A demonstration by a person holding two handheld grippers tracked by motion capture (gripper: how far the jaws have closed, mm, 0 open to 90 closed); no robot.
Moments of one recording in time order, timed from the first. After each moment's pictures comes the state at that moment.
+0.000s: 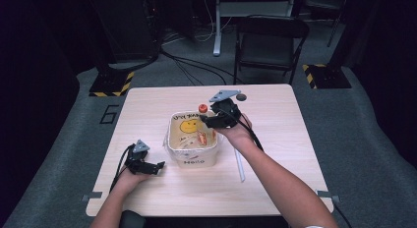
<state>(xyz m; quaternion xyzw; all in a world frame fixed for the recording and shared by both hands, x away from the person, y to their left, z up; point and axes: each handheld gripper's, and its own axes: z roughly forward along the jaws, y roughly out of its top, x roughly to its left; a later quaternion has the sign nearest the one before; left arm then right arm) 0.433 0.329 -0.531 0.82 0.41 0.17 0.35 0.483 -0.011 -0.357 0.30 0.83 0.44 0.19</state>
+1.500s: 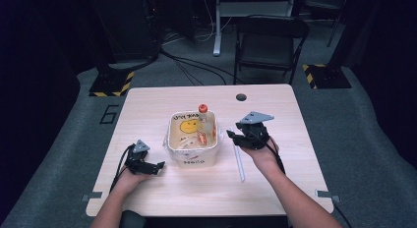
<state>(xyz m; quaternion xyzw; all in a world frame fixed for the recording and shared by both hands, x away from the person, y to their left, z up) 0.433 0.329 -0.531 0.82 0.41 0.17 0.35 0.435 -0.087 -0.400 0.36 0.79 0.44 0.21</state>
